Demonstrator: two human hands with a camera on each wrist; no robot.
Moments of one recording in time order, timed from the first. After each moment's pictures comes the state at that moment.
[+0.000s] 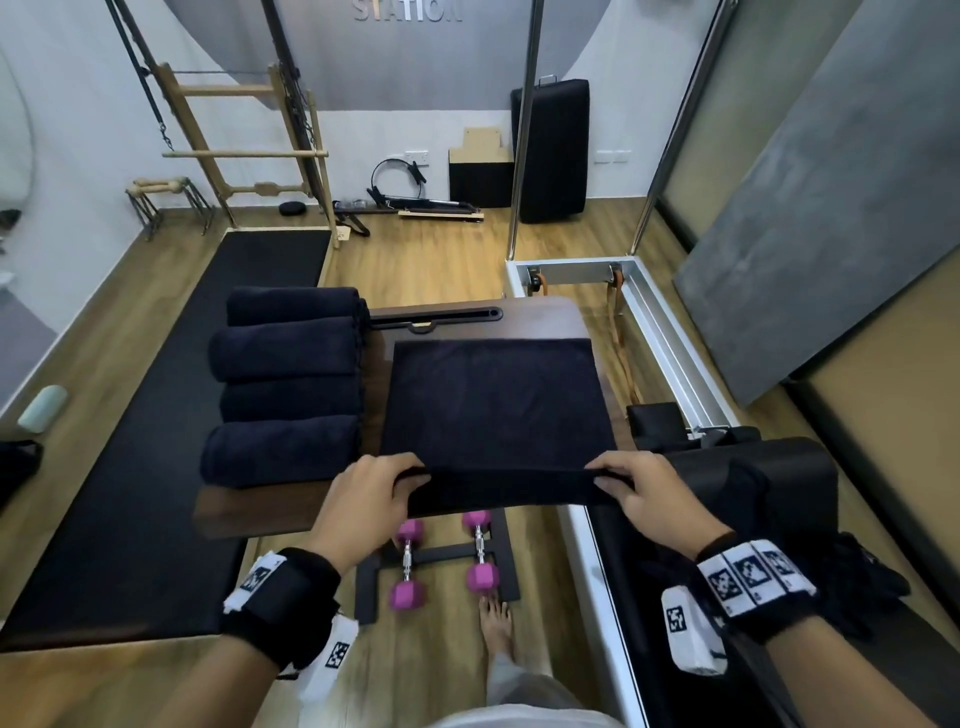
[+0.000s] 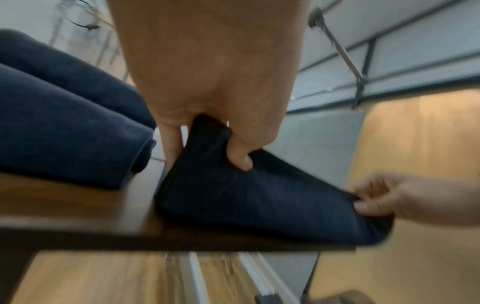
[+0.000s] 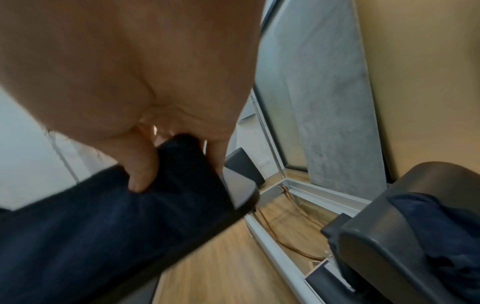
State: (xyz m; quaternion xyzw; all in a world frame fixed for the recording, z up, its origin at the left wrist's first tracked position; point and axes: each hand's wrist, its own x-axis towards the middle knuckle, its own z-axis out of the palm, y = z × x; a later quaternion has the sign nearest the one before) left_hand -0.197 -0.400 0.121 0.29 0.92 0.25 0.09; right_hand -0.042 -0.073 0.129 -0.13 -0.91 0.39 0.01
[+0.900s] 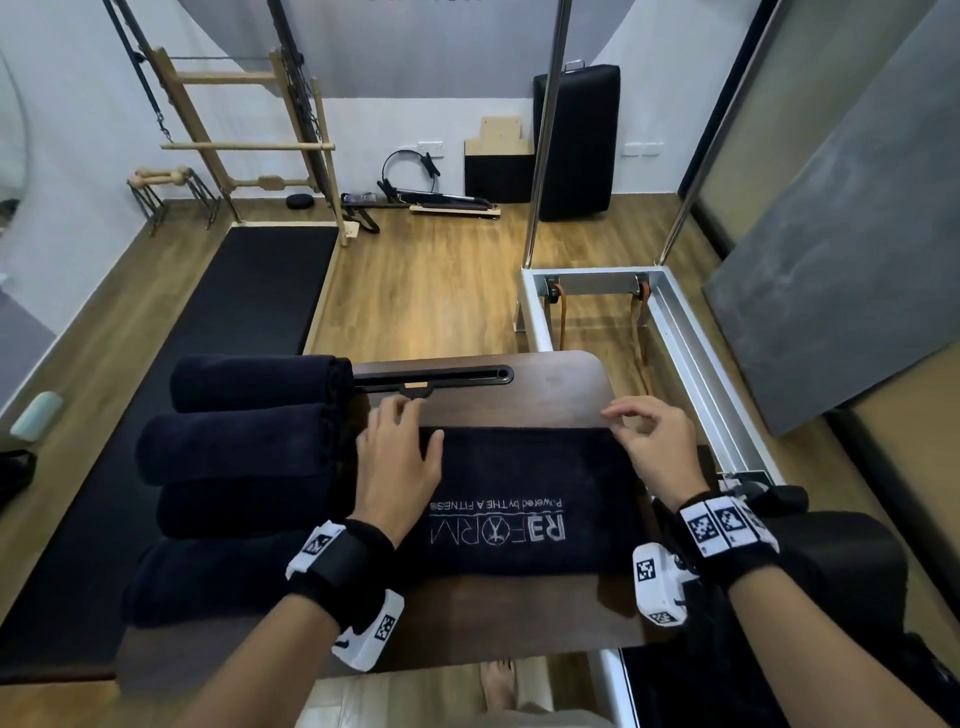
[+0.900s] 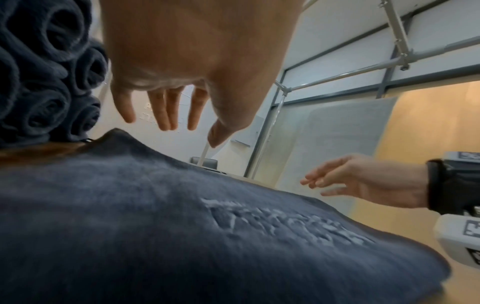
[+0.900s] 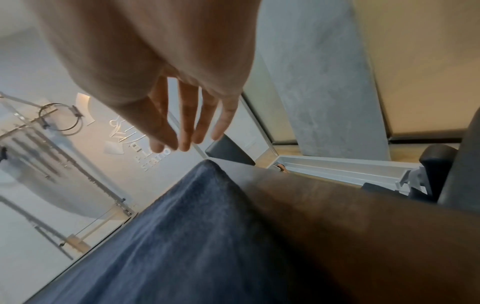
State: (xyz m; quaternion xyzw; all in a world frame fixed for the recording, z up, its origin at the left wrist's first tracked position) left_hand -0.343 -0.276 0.107 0.19 0.94 0.26 -0.02; right_hand -0.234 0.024 0.110 -0.23 -0.85 0.44 0.20
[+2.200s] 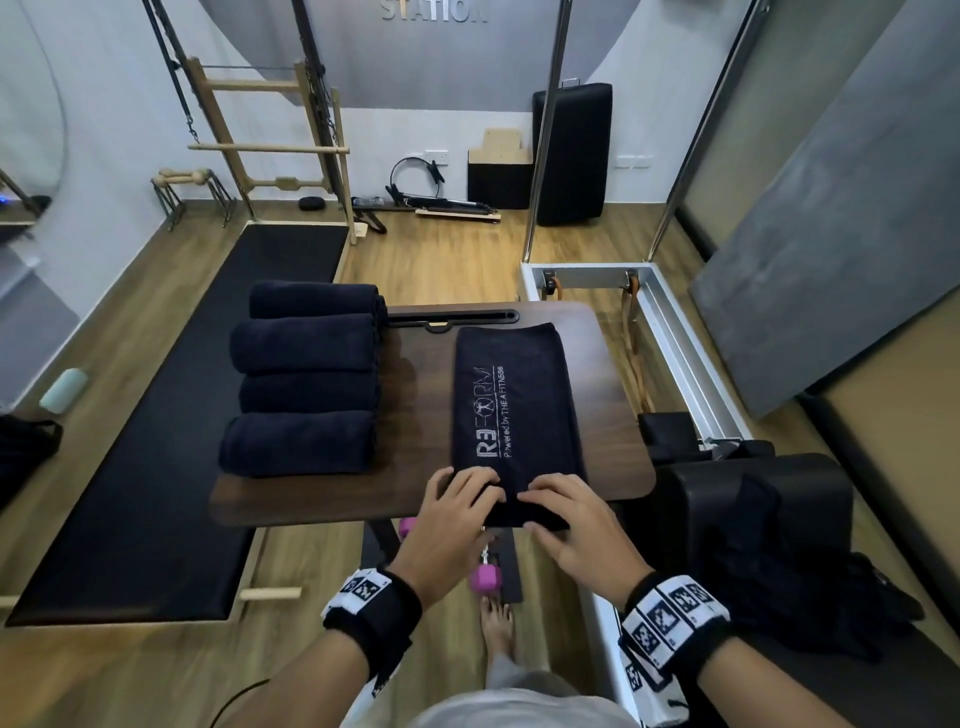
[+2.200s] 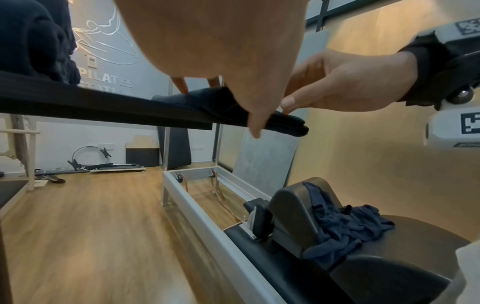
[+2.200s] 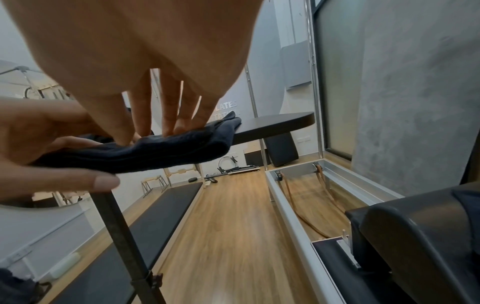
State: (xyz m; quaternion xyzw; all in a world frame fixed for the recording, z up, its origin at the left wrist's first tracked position) left_hand -0.151 -0.353 0.049 0.48 0.86 0.17 -0.03; right_hand -0.052 -0.140 0.072 0.04 -0.94 0.31 0.11
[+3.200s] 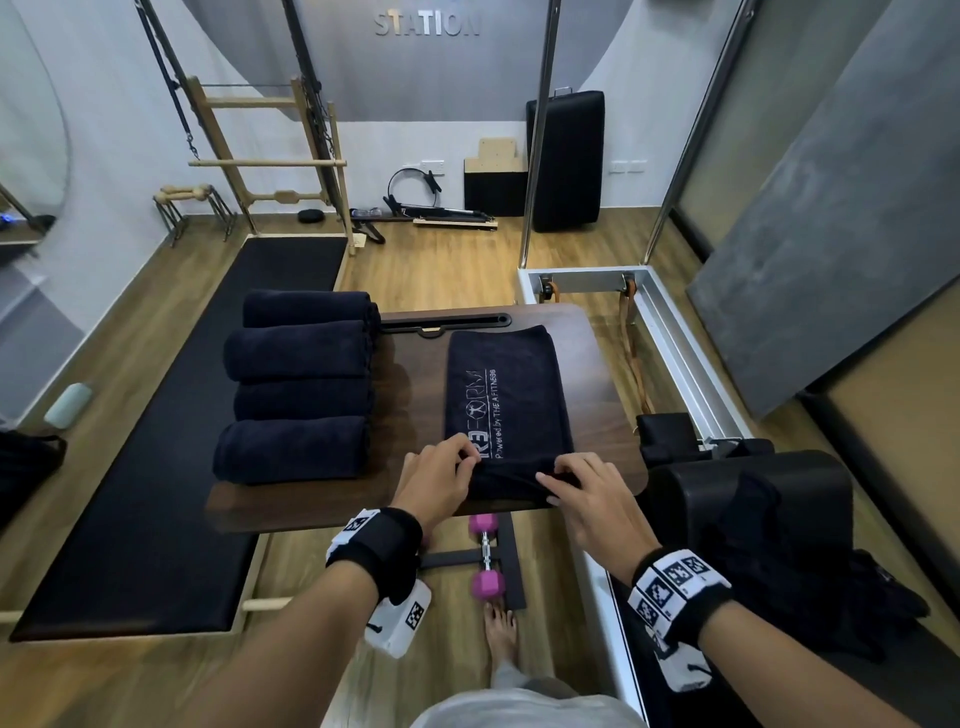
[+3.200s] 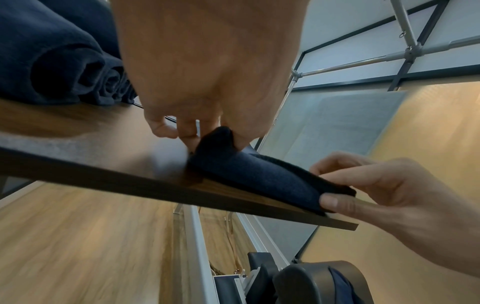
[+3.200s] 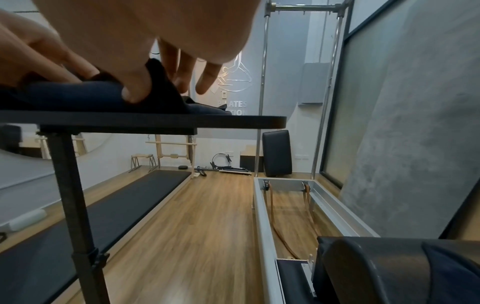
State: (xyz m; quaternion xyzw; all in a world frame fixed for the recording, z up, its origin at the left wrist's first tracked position) left_hand -0.203 -0.324 0.083 0.26 0.91 0.29 0.13; right_hand -0.054 -0.106 0.070 0.06 -0.98 0.12 0.17
